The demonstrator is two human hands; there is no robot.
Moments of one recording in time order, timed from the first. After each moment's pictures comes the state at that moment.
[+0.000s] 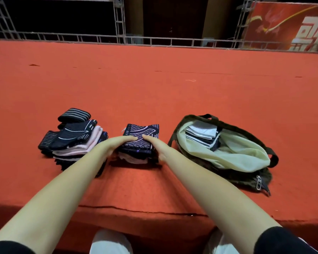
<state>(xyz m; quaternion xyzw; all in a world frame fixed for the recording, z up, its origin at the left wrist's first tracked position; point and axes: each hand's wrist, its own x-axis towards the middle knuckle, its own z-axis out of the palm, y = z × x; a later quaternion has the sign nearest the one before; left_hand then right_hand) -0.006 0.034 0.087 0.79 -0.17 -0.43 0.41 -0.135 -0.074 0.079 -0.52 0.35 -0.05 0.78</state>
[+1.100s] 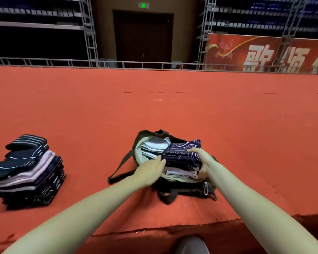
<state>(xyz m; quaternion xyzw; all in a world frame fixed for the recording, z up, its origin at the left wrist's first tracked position) -0.210 -0.094 0.081 0.76 -0.59 -0.13 0.22 -0.370 -0.227 0.113 -0.40 0.51 -0.16 0.74</state>
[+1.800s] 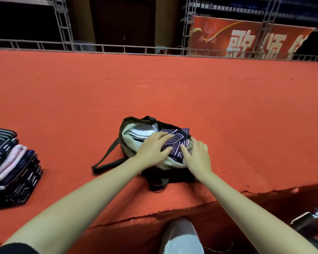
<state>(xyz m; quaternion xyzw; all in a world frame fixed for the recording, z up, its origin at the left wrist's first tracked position) -0.232 -0.142 0.083 0.67 -0.69 0.03 0.28 -0.404 -0.206 0.063 -0.79 0.51 -0.32 0.14</state>
